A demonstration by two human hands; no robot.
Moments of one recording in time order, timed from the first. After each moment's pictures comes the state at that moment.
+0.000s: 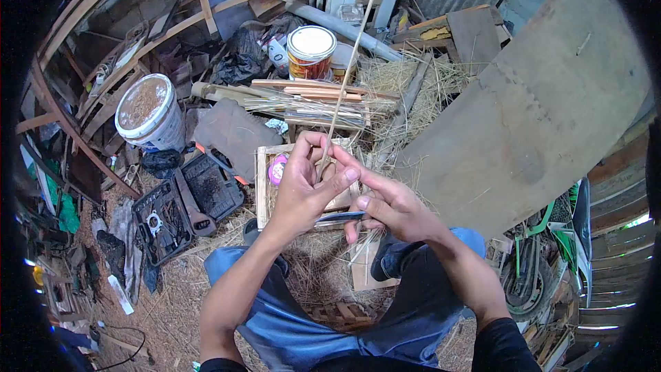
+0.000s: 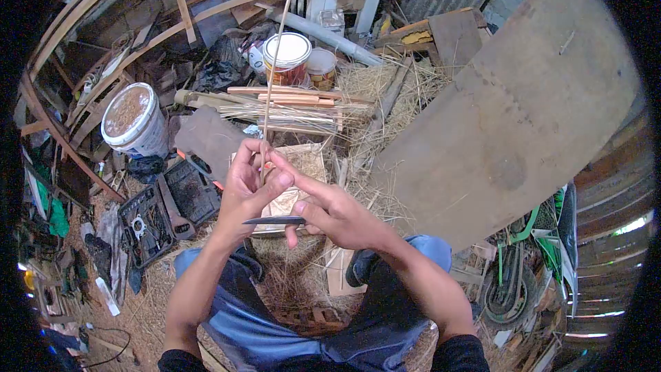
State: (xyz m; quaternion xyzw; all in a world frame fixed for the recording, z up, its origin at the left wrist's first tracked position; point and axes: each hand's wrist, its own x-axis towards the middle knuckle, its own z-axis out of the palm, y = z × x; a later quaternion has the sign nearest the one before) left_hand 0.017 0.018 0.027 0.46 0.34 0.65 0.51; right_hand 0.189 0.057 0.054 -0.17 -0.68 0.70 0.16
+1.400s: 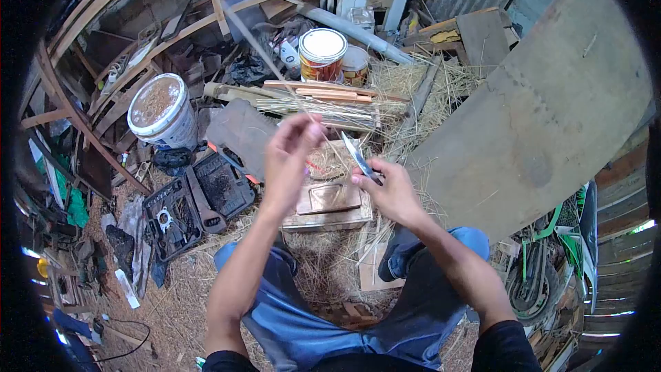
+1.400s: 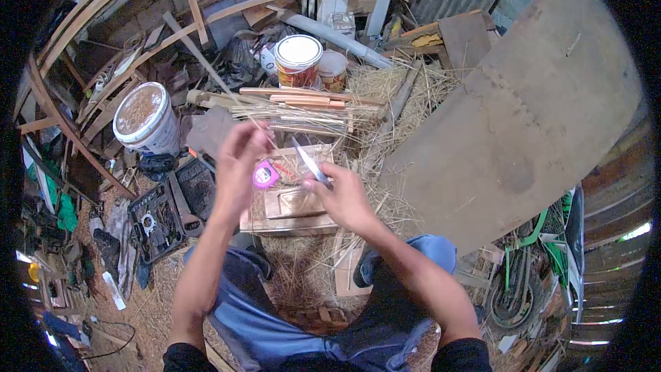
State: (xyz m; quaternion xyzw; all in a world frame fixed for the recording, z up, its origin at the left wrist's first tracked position) left_hand -0.014 0.040 0.018 0.42 0.47 0.69 0.37; right_hand 0.171 0.076 -0.009 -0.40 -0.76 0.43 0.29
